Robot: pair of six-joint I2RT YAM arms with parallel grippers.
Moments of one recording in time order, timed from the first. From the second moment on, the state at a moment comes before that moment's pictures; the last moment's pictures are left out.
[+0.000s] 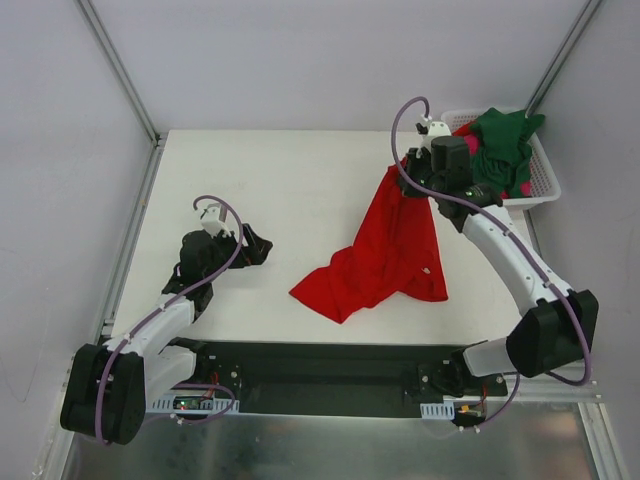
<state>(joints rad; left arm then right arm) -0.20 0.99 0.32 0.30 0.25 -0.46 0.35 1.37 1.27 -0.42 -0.07 0.23</state>
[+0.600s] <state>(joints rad) -0.21 1.02 0.32 0.39 0.35 -0.49 0.39 1.56 1.41 -0.25 0.20 0.21</state>
